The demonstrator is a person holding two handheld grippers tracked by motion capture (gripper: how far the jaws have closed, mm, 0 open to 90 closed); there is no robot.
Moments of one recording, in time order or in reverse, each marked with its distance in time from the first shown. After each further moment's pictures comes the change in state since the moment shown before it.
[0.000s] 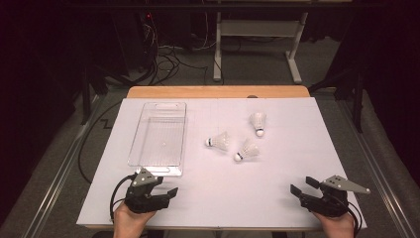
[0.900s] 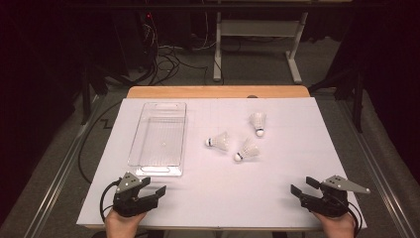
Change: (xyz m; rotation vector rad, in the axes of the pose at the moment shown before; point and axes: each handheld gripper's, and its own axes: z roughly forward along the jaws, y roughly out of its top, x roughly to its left) left arm 0.017 -0.025 -0.009 -0.089 0.068 -0.073; right arm -0.001 0.000 0.000 0.007 -0.004 0.001
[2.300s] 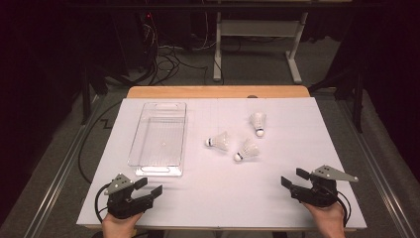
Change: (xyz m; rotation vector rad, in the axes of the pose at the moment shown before) left arm 0.010 -0.007 -0.008 -0.066 -0.062 -0.076; right arm 0.017 0.028 0.018 -0.010 0.038 -0.025
